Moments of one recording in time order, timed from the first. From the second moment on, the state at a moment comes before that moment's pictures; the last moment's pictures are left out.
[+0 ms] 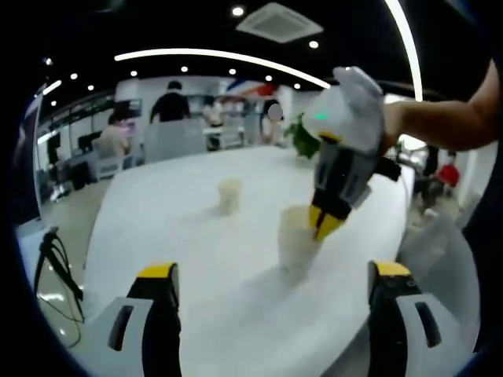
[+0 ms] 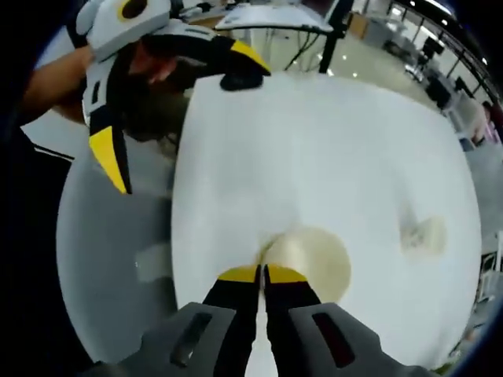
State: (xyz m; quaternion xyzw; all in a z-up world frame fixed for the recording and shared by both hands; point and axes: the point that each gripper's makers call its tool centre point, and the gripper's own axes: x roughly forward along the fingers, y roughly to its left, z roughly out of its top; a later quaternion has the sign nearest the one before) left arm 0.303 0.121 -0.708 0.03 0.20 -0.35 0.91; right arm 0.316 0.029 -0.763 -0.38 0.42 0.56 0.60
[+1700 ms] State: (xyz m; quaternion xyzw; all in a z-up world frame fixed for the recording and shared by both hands) left arm 0.353 0.139 -0.766 -0.03 0.20 -0.31 0.93; right arm 0.316 -0.152 -0.731 -0.03 0.12 0.29 0.95
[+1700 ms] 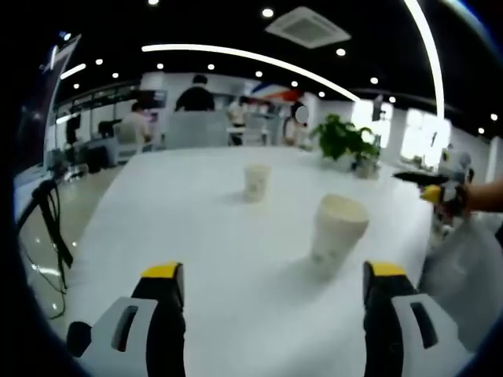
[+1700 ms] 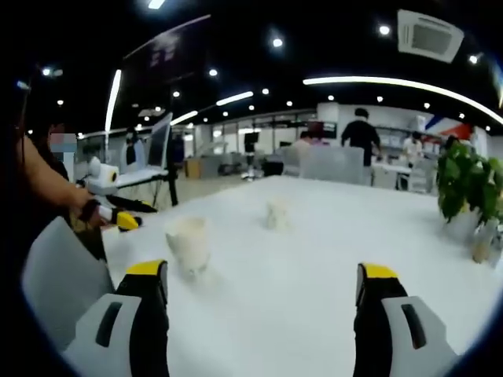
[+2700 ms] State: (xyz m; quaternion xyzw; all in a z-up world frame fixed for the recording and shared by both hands) left arm 0.594 0.005 -0.794 0.02 0.17 -0.36 0.92; right arm 0.312 -0.147 -0.747 -0.05 0.15 0.30 0.94
